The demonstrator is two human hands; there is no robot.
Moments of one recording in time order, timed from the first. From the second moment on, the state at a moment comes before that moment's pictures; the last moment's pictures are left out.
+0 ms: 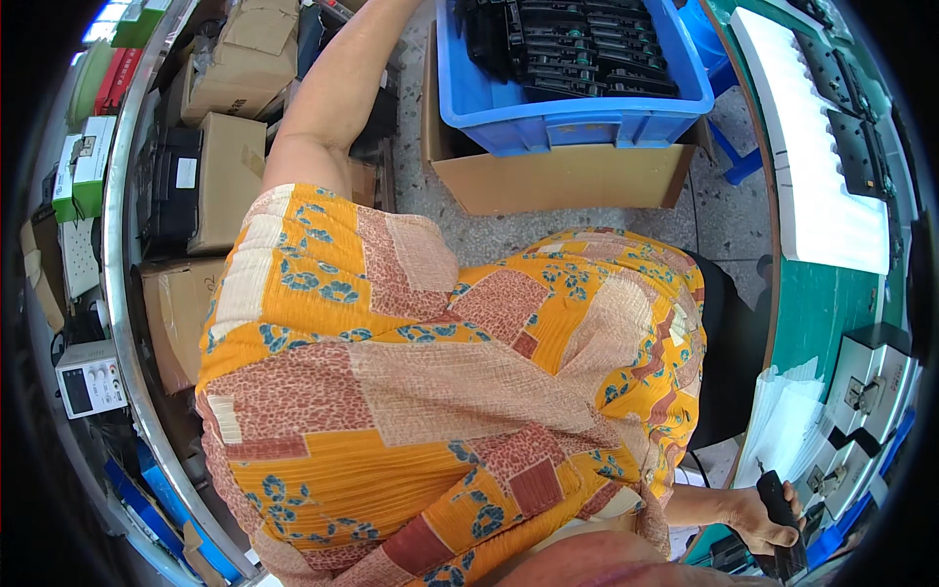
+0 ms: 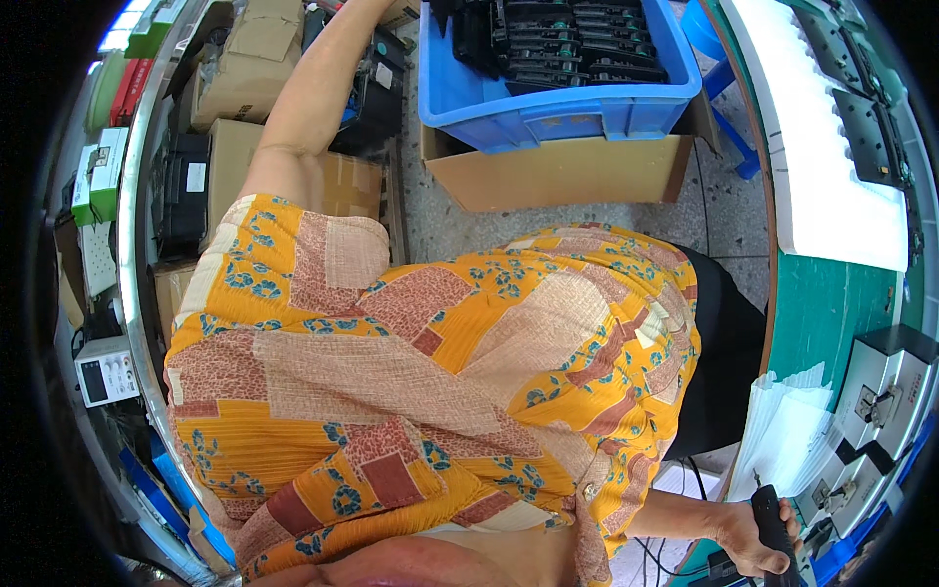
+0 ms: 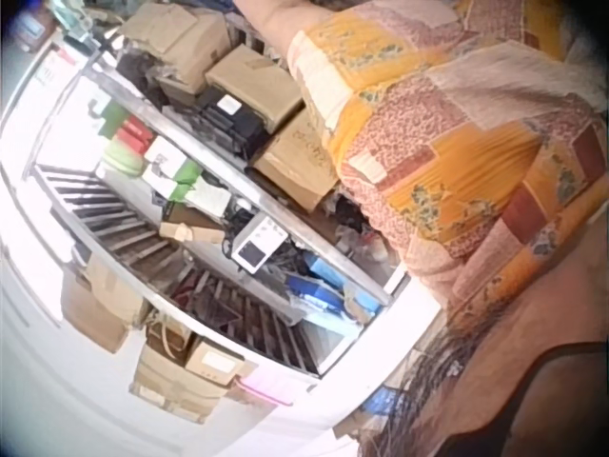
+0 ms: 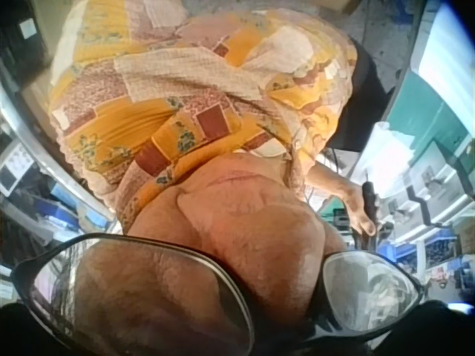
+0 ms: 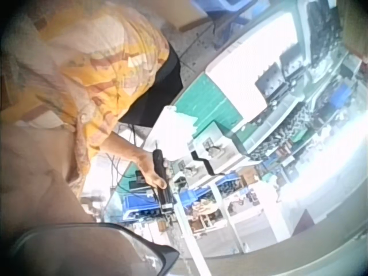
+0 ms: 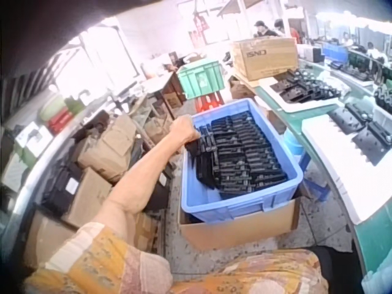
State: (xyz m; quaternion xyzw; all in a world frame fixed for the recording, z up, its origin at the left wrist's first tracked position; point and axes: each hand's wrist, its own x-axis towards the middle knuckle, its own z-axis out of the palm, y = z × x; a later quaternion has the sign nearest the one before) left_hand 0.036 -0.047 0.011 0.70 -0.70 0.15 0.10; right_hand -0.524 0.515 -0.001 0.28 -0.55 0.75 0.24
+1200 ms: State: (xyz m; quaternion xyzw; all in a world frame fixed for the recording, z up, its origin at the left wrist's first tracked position) left_hand -0.176 0.191 0.036 0.36 -0.72 -0.34 0.49; right_hand -0.420 0.461 0.056 0.47 -0.52 0.71 -0.01
